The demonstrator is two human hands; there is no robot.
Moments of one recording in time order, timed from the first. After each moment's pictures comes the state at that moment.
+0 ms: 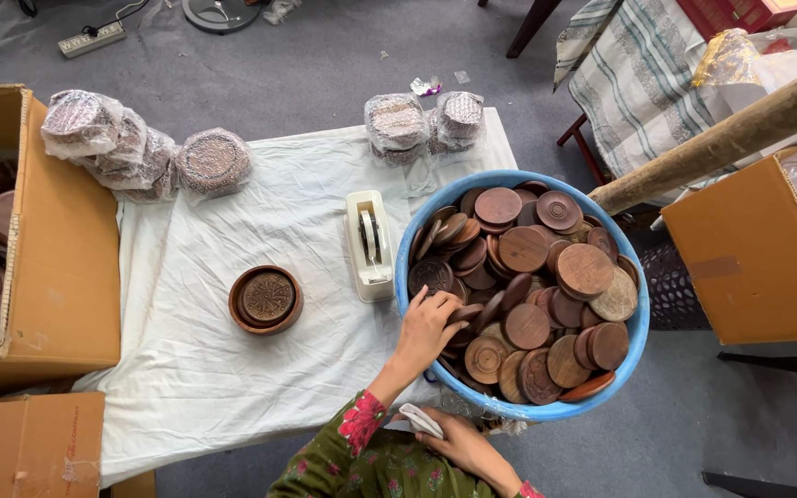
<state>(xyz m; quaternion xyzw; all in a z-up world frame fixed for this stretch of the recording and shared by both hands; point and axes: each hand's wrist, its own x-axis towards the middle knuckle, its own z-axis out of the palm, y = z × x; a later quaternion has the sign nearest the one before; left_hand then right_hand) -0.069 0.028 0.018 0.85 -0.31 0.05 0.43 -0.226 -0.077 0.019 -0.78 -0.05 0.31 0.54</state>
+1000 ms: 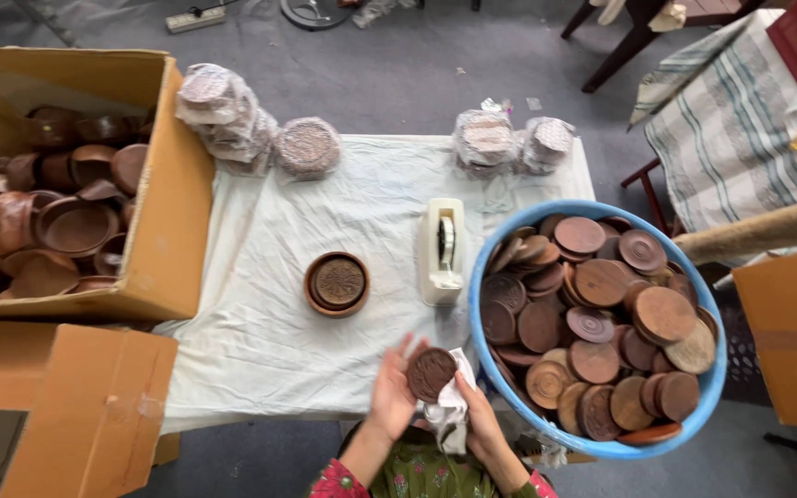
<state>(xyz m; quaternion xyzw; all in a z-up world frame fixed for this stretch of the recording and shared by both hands) -0.157 0.159 -0.060 0.14 0.17 -0.17 0.96 -0.187 -0.015 -0.064 -0.40 0.29 0.23 0.84</state>
